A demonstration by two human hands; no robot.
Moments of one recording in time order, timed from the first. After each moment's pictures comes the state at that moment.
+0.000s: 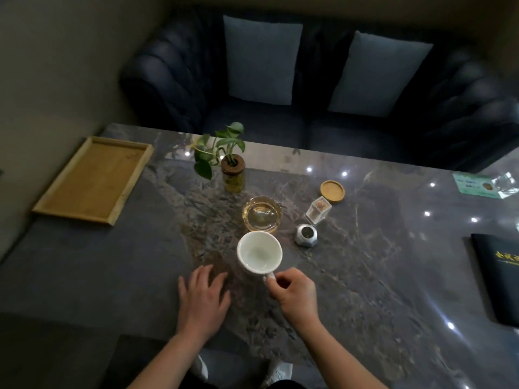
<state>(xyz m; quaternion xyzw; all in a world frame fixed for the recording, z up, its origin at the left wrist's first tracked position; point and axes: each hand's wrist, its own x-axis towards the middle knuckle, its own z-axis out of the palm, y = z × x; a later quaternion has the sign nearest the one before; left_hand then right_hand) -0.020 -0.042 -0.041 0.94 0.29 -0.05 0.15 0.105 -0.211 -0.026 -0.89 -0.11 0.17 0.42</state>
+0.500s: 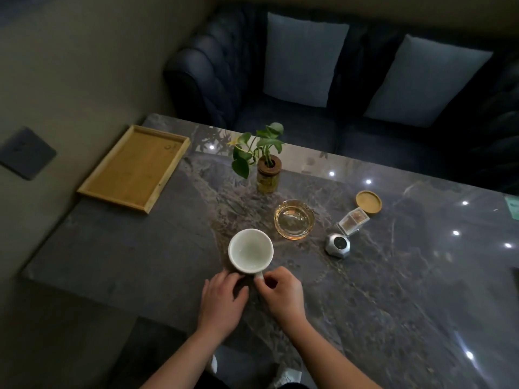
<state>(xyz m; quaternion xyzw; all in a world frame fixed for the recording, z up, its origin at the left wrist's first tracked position) -0.028 -0.029 -0.036 0.87 0.36 0.02 0.32 0.081 -0.140 -0.040 -0.87 -0.22 0.19 0.39</state>
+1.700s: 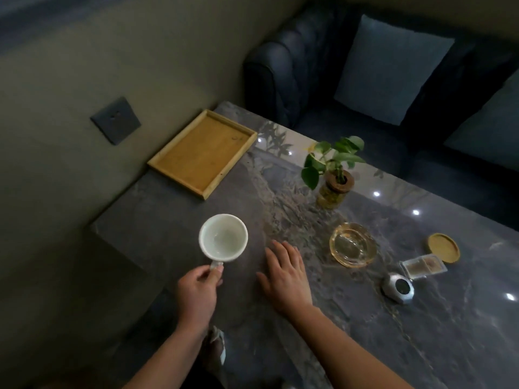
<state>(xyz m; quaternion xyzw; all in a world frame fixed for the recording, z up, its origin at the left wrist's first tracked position) -0.093 0.047 -0.025 0.50 0.62 0.29 0.54 0.080 -0.041 -0.060 -0.82 -0.55 0.10 0.10</state>
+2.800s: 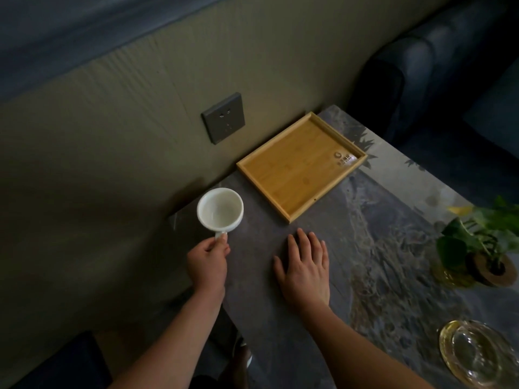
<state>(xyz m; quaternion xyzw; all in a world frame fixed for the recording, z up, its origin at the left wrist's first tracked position) -0.141 0.208 -0.041 0.29 0.71 0.43 0.48 0.029 0.135 -0.073 -0.79 -0.59 0.12 0.07</state>
